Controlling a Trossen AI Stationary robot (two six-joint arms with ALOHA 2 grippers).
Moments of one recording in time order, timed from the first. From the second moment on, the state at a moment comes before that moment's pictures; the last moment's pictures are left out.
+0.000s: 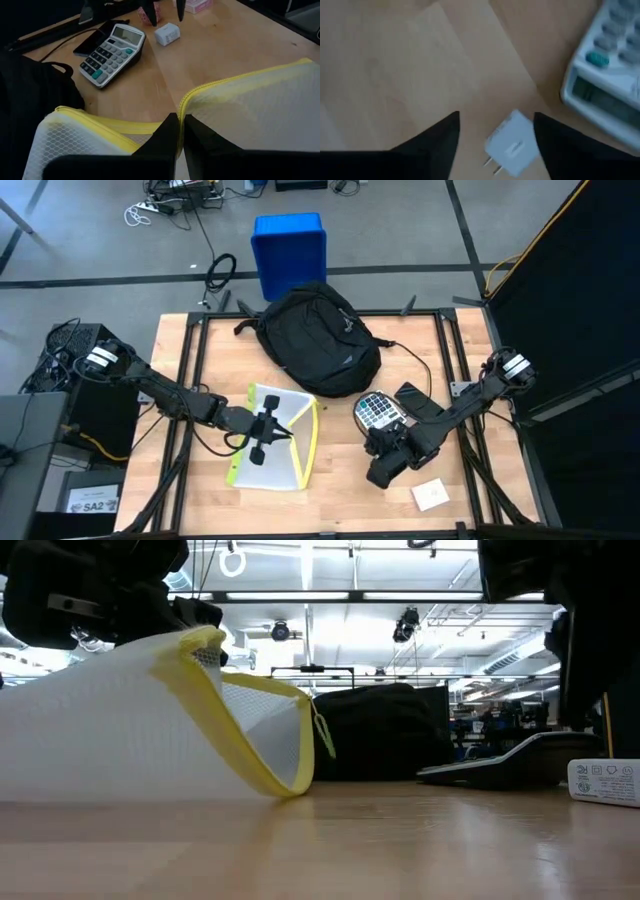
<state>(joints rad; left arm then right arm) -0.38 1.28 0.47 0.38 -0.22 0.15 0.59 1.68 1.11 -0.74 0.23 1.15</state>
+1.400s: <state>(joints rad) -0.38 1.28 0.47 0.41 -0.21 0.15 0.48 1.75 1.11 -0.38 0.42 0.85</state>
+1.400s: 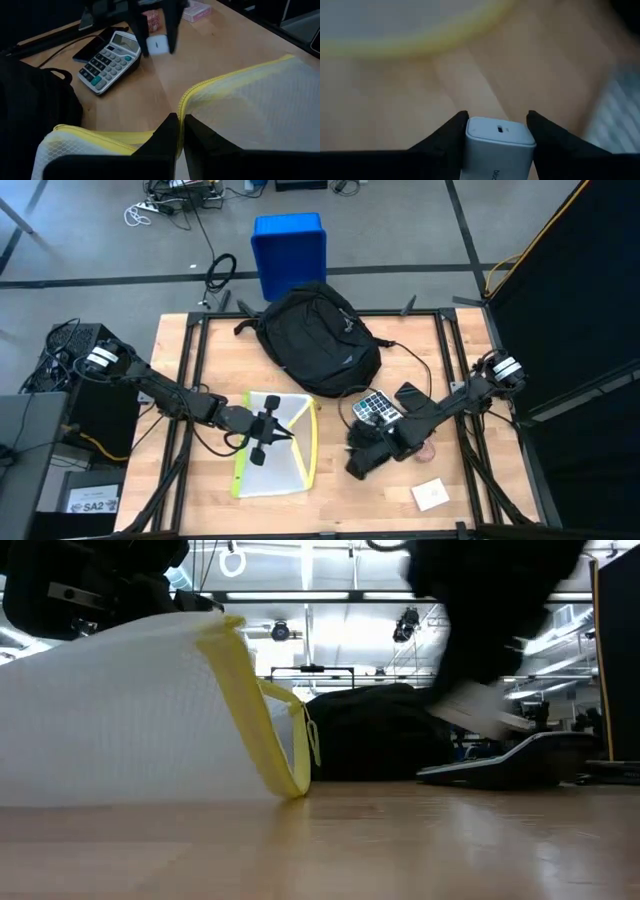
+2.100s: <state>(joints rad) -0.38 1.28 0.47 0.46 -0.21 0.18 0.23 2.01 1.15 0.46 0.08 0.53</state>
